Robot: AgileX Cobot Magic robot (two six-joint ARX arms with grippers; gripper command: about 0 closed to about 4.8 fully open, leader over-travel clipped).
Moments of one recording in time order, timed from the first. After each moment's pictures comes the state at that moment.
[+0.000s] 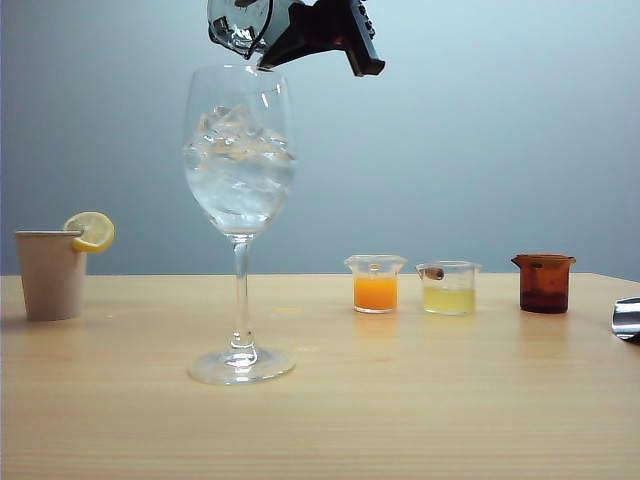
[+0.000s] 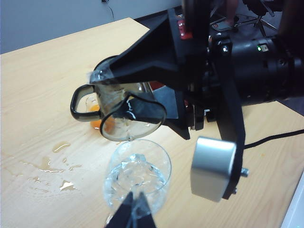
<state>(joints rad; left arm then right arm) -0.41 0.76 0.97 -0.55 0.47 0.08 0.85 1.44 1.14 0.05 0.07 -1.74</state>
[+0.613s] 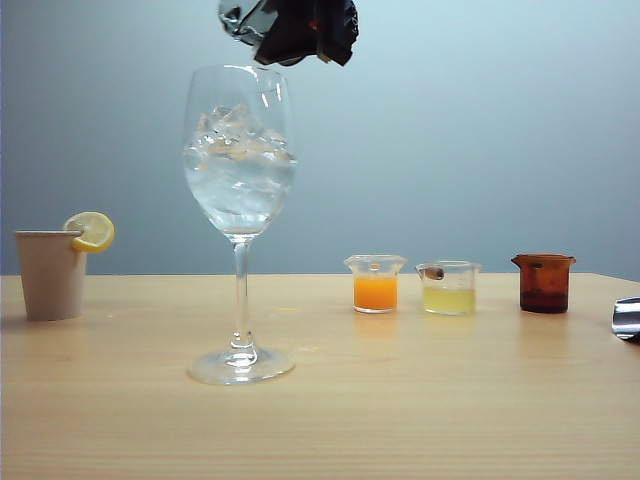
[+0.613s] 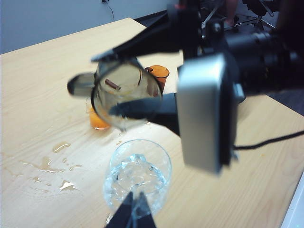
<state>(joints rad) -0.41 0.76 0.97 -0.55 0.47 0.07 0.82 1.44 1.14 0.07 0.07 -1.24</state>
